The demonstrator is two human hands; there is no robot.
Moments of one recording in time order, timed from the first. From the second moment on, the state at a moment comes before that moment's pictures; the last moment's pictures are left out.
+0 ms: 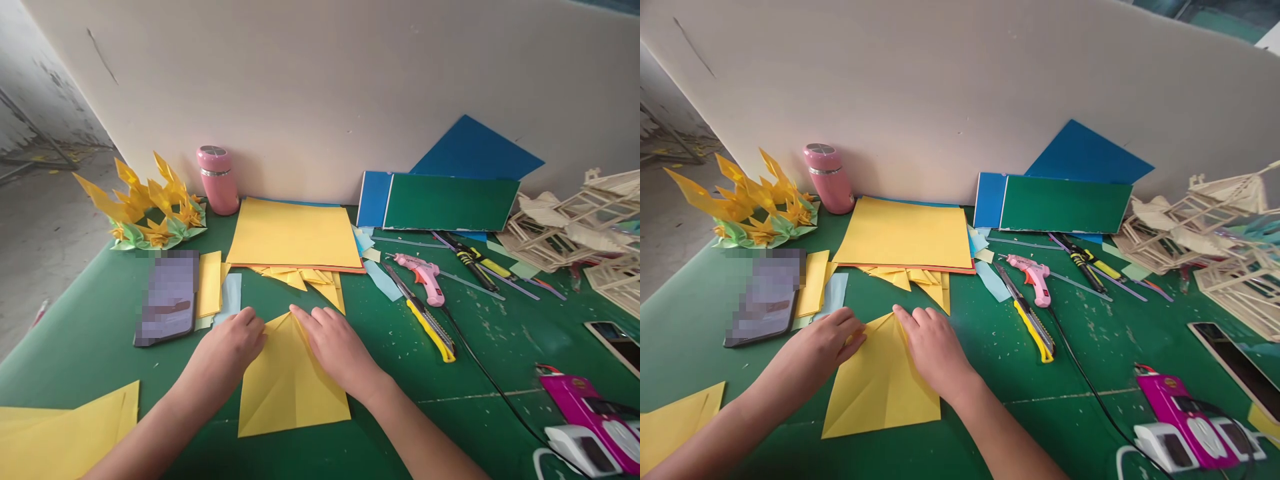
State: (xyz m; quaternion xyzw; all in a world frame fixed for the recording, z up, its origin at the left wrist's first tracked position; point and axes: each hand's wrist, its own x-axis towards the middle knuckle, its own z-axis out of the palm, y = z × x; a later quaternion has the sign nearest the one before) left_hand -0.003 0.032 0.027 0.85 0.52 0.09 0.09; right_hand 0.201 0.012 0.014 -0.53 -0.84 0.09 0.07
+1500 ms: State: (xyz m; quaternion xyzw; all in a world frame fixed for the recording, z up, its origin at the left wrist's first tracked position) left_hand 0.012 0.031 0.030 0.91 0.40 0.07 0.11; right_hand 0.207 0.008 0.017 -0.52 -0.83 0.11 0.19
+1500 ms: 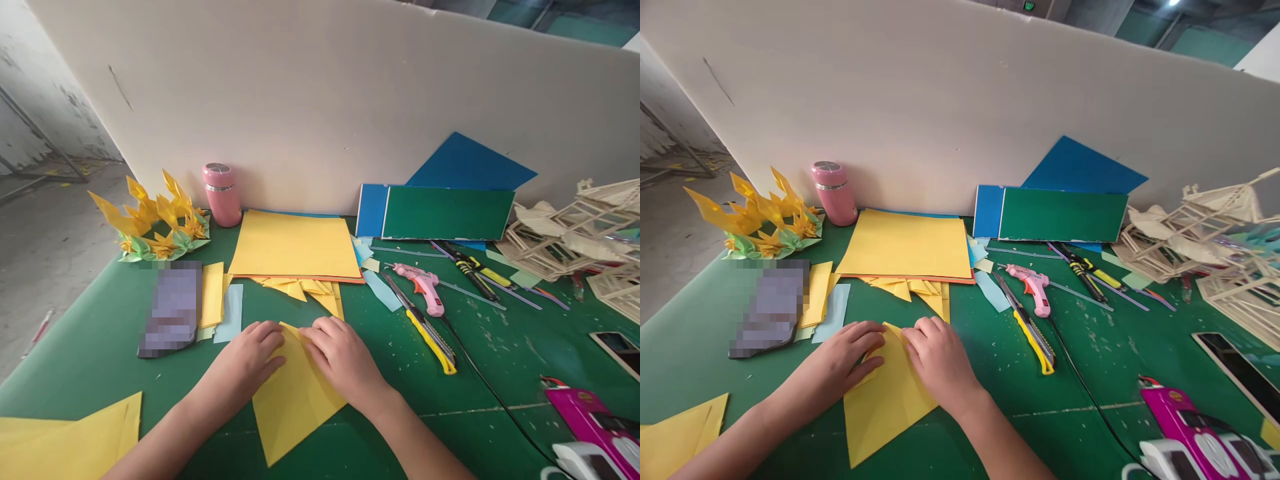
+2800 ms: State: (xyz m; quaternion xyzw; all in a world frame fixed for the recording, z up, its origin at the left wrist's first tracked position) left_hand 0.003 0.008 0.037 0.95 0.24 0.04 0.18; right_hand 0.238 0.008 0.038 -0.53 -0.82 0.19 0.14
